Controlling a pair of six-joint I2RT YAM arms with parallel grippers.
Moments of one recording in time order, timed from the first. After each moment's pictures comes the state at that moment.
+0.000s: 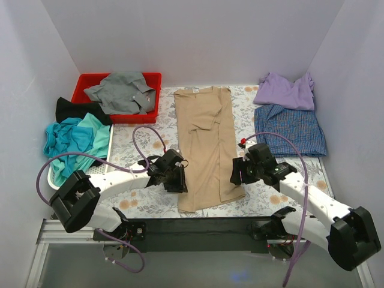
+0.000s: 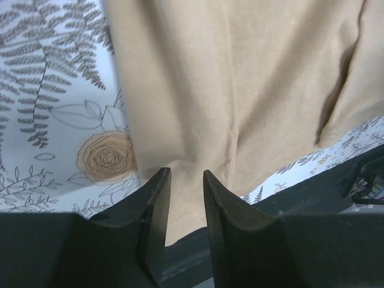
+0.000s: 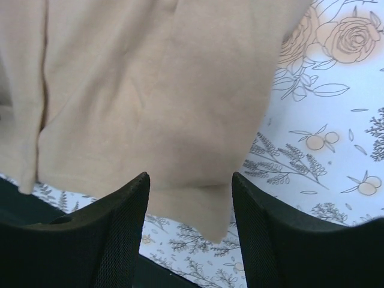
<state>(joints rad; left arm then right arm) -0.85 1.36 0.69 -0.39 0.10 -0.87 0.53 1.03 0.55 -0.45 -0.17 0.31</state>
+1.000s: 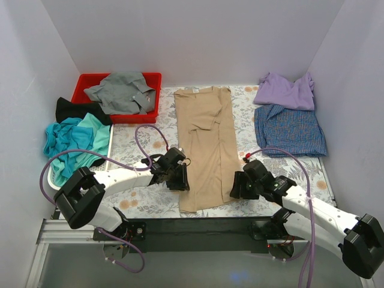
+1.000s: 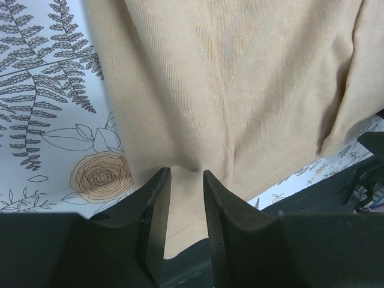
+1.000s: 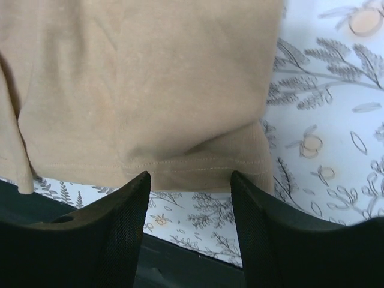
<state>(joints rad) -0.85 1.42 0.72 -0.35 0.09 -0.85 0.72 0.89 0.39 -0.49 -0.05 0.67</state>
